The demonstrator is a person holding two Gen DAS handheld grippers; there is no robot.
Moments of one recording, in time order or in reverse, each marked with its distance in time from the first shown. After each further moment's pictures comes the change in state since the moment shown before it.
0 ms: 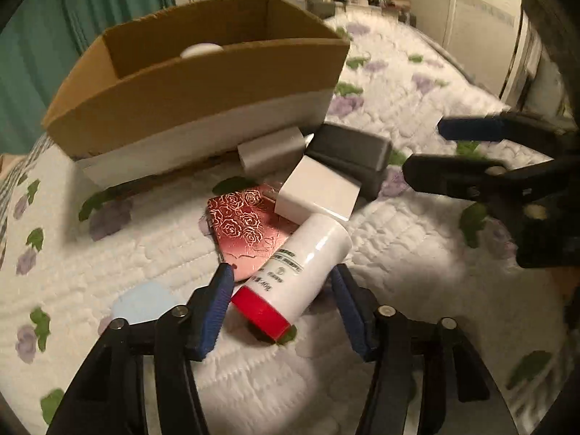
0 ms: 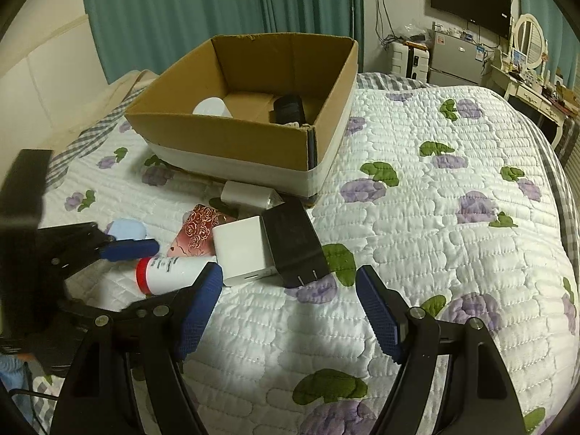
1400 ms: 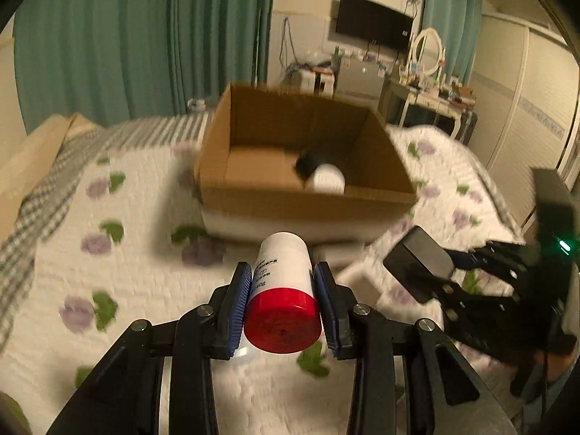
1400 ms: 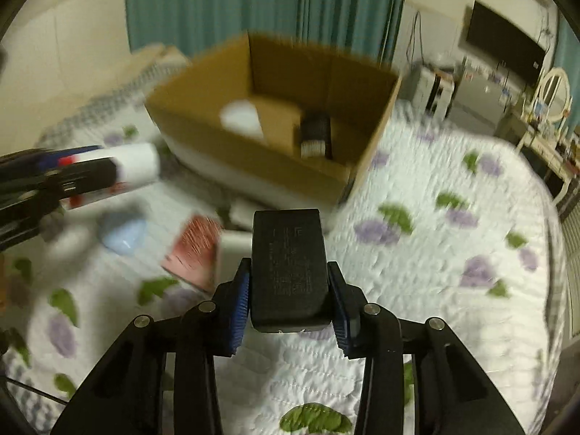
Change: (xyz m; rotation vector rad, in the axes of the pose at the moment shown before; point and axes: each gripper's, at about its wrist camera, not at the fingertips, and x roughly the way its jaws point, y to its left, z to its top) left arm -0.093 0.052 0.023 -0.349 -0.261 0.111; right arm -0.007 0.013 0.029 -0.196 -0.034 -0.021
